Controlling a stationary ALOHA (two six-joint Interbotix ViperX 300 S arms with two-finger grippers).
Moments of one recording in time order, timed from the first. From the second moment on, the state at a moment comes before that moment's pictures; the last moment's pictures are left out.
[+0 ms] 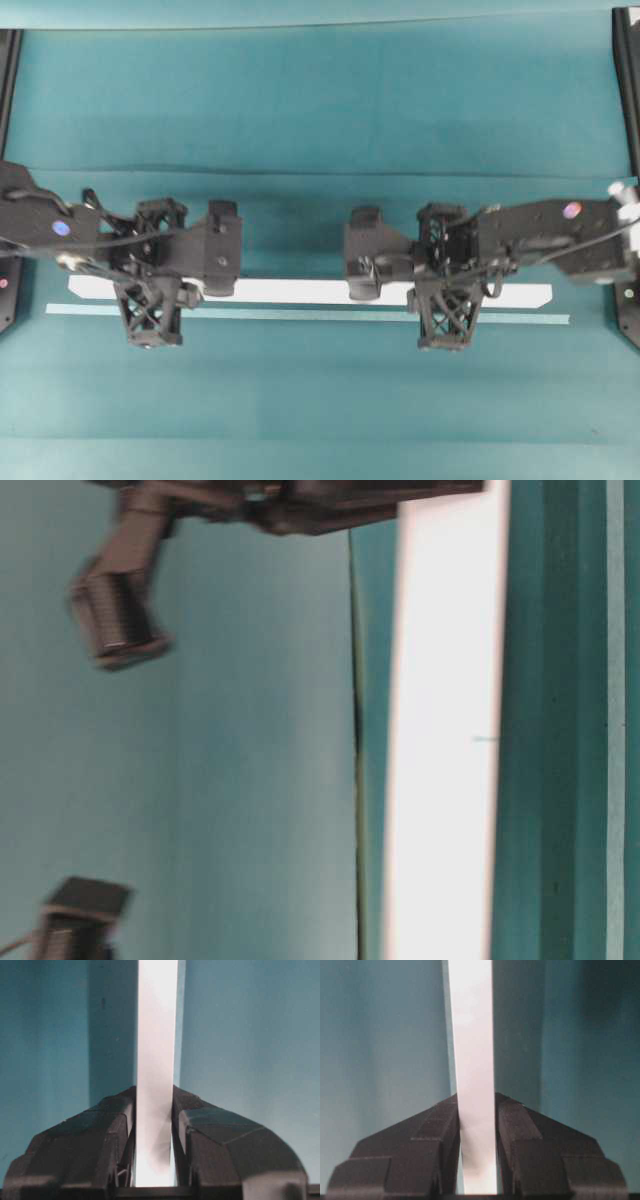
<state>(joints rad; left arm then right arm) -0.02 -0.20 0.71 0.02 0.66 -0.07 0.00 -0.02 0.52 0.03 0.84 0.04</state>
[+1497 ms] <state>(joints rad) 0.05 -0.34 0.17 0.02 1.27 -0.07 -0.04 -0.11 -0.10 0.01 1.58 0.04</state>
